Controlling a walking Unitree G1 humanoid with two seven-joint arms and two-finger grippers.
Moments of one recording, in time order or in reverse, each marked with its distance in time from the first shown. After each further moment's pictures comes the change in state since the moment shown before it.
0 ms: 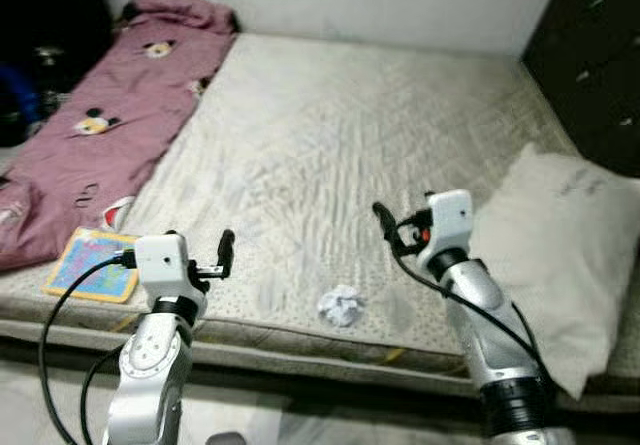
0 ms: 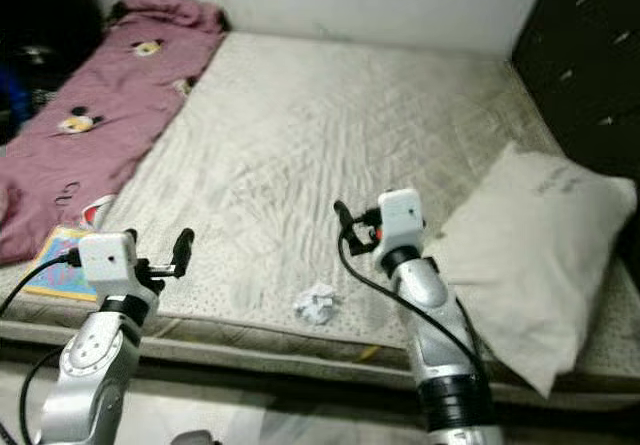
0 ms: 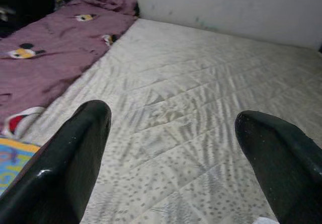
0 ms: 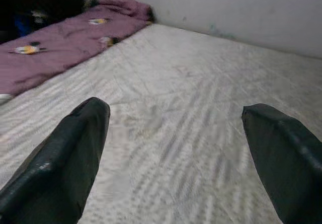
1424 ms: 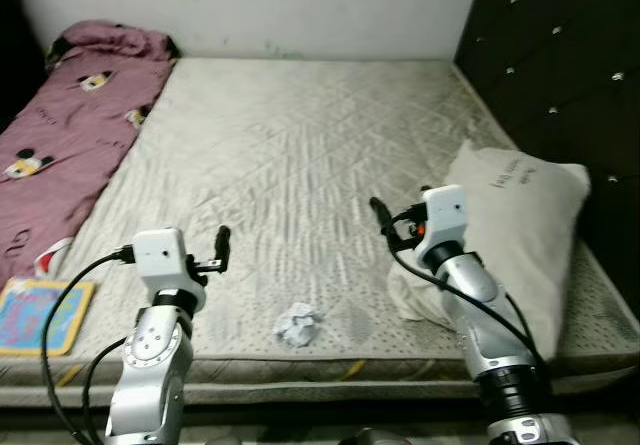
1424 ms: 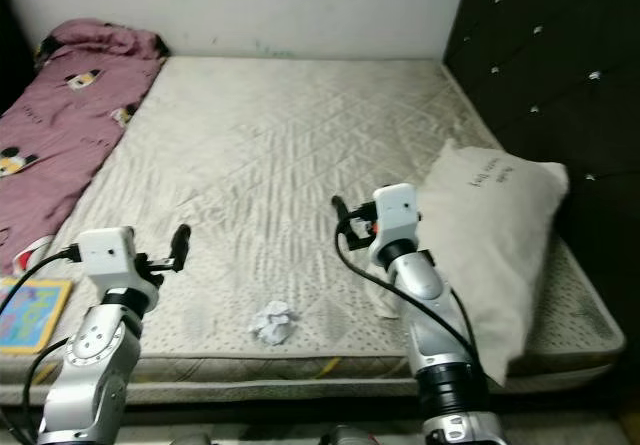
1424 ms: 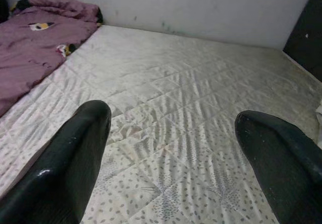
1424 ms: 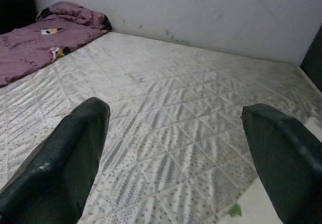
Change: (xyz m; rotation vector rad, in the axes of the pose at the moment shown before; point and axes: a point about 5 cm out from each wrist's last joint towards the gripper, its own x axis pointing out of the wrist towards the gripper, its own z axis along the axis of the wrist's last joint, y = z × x) left arm 0.009 -0.001 0.000 -0.025 0.011 0.028; right arm 0.007 -0.006 0.001 -0.022 -0.001 -0.015
